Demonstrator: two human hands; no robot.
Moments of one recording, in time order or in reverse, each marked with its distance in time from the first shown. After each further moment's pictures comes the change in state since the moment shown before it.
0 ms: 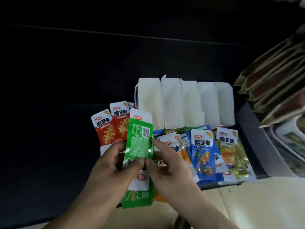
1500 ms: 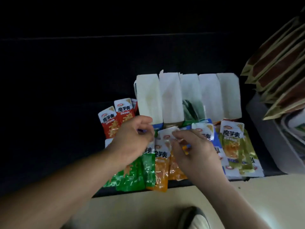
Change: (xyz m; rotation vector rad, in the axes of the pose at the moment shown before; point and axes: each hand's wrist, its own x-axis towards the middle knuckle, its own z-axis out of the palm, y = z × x) left_hand 0.052 0.026 0.045 0.329 0.016 0.145; right_hand 0.014 0.023 -0.074 -0.552 0.338 -0.366
